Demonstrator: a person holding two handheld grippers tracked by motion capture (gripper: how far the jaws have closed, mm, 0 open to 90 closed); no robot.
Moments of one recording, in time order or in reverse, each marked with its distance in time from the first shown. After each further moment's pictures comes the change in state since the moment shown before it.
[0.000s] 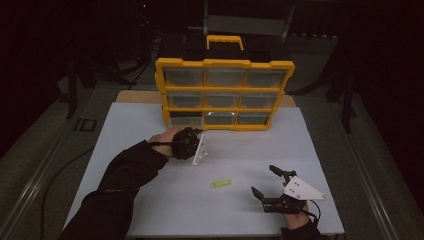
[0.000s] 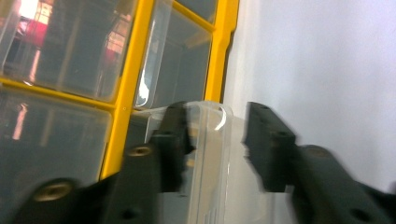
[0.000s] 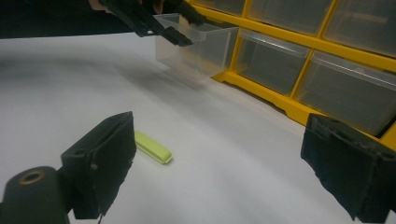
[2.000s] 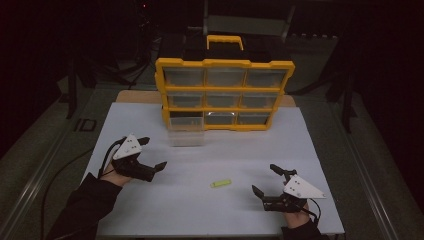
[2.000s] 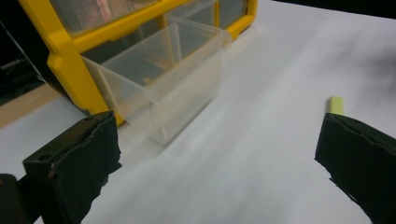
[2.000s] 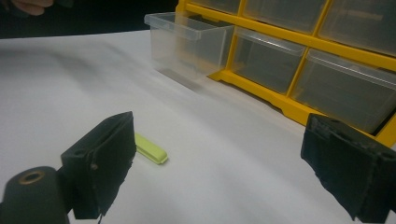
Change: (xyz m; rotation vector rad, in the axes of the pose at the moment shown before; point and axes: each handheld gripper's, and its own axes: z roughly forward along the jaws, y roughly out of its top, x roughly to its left) left arm -0.009 -0.108 -0.109 -0.202 -0.191 -0.843; right arm -0.003 0.001 0.001 0.006 -0.011 0.006
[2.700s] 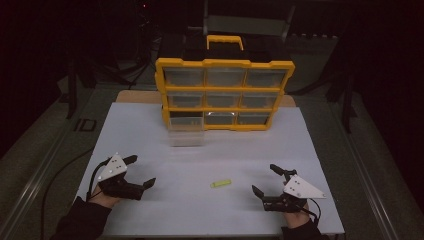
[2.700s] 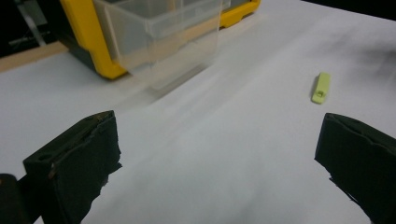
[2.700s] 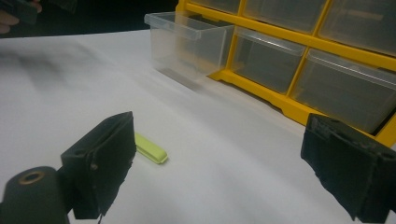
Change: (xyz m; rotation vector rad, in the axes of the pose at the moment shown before) left arm -0.018 -0.051 -0.028 -0.012 0.032 -0.103; right arm 0.000 0.000 0.000 0.001 0.001 -0.001
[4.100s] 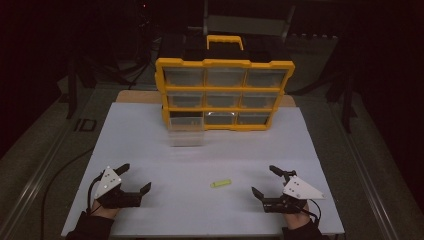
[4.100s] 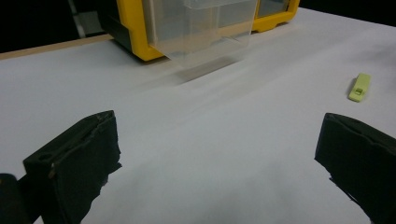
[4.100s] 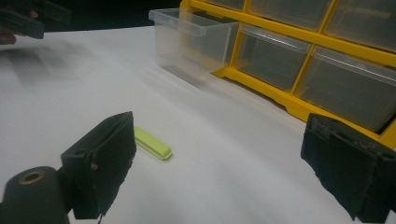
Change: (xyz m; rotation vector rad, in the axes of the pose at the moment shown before) left arm -0.008 -0.042 -0.002 -0.104 0.145 -0.064; right arm 0.002 0.000 -0.001 0.012 0.011 -0.007
